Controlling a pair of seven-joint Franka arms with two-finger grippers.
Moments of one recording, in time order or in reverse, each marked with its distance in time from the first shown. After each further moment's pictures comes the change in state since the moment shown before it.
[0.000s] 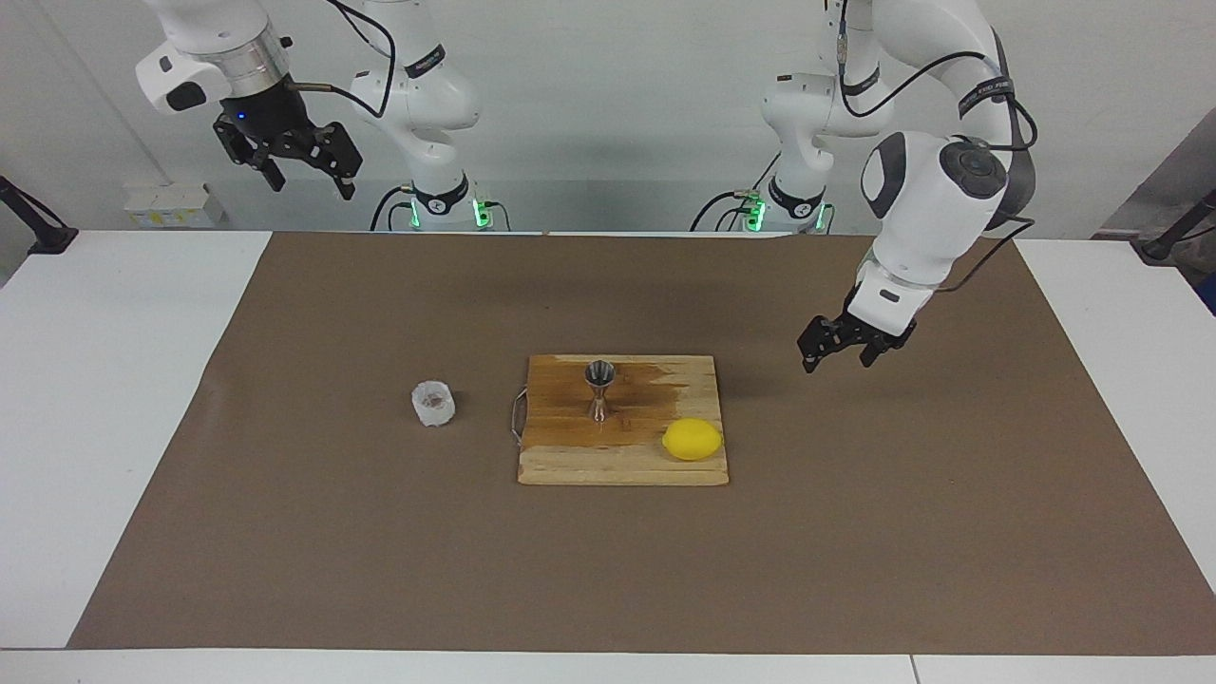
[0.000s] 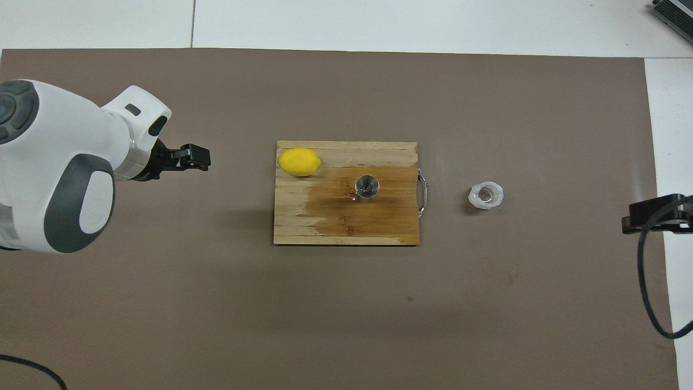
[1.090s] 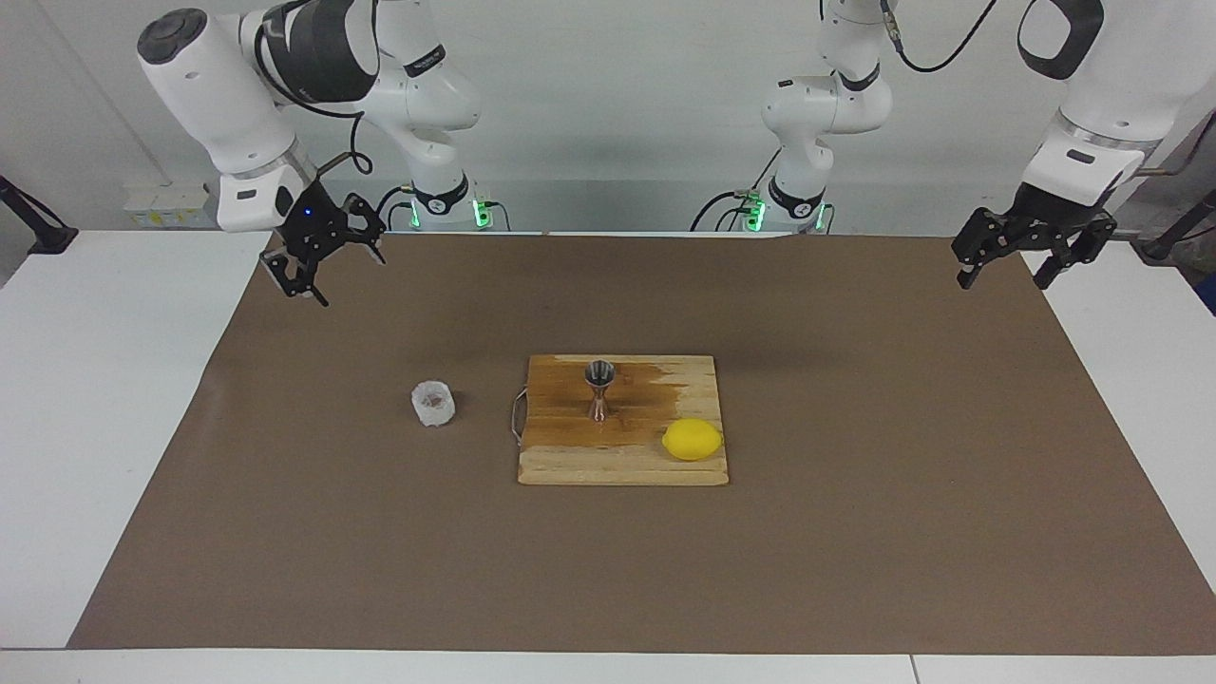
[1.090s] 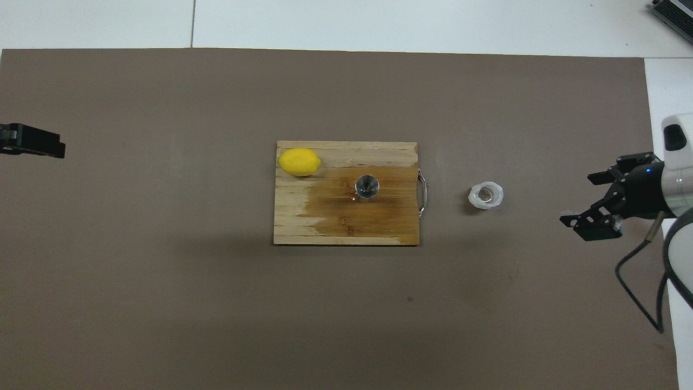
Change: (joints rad) left arm 0.193 -0.043 0.001 0.344 0.071 -0.411 0.340; right arm -0.058 0.032 -0.016 -0.392 0.230 0.543 -1.150
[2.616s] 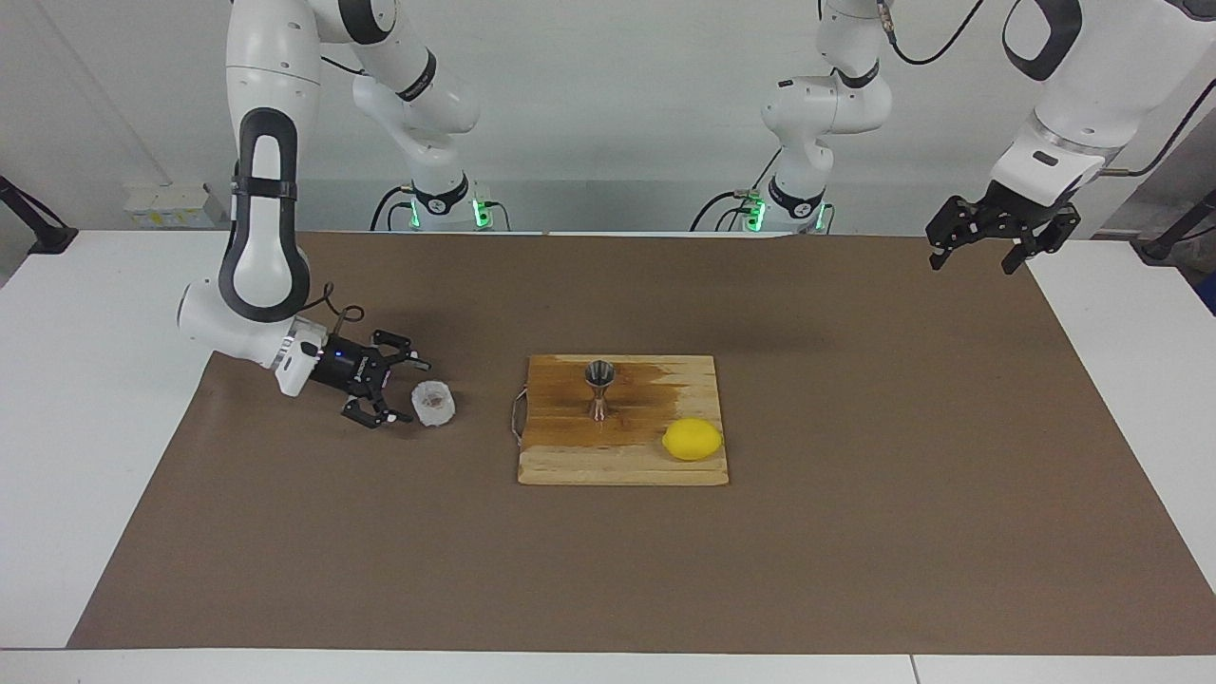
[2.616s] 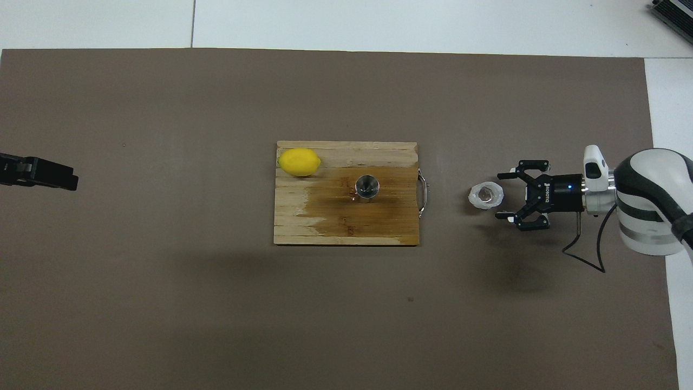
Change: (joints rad) left arm 0.001 -0.063 -0.008 -0.097 -0.019 -0.043 0.034; right arm -0.127 0.451 -0.005 -0.090 0.751 0.087 -1.117
